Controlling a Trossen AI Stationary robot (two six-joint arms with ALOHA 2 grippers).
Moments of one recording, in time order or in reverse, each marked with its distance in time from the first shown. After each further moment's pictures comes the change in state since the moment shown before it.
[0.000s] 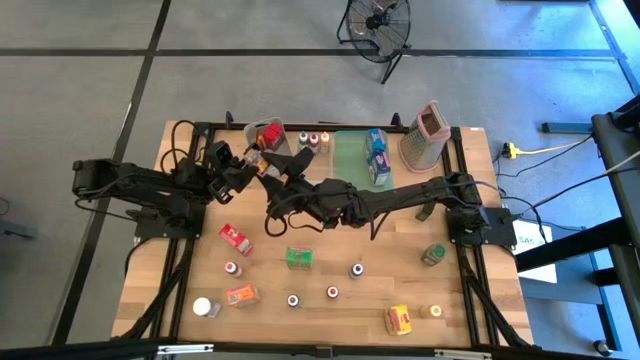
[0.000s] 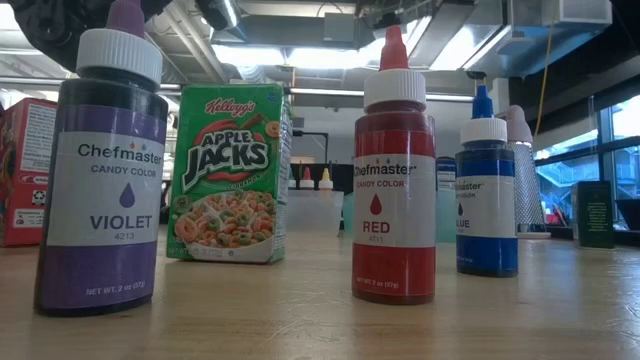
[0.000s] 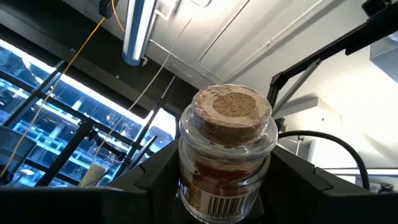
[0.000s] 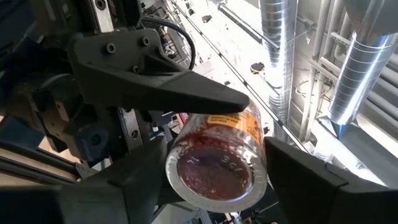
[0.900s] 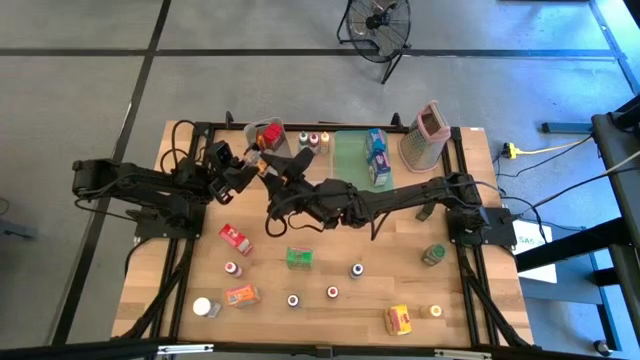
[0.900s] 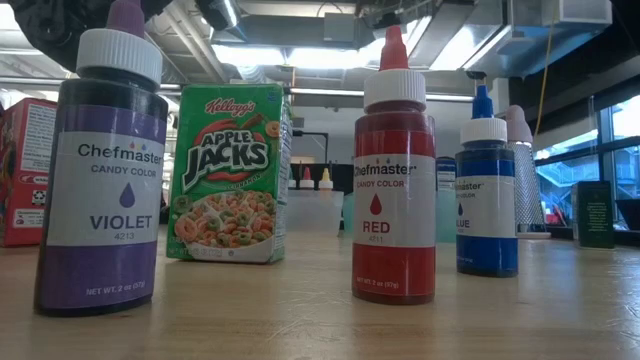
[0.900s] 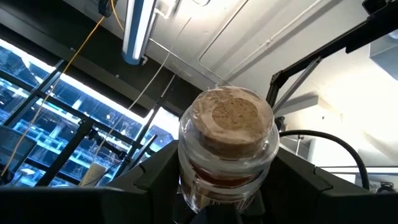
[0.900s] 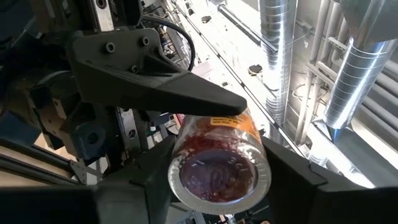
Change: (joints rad) left arm 0.000 -0.001 0.000 -0.015 0.005 0.003; right arm 0.006 0.000 0.000 0.008 0.000 -0.038
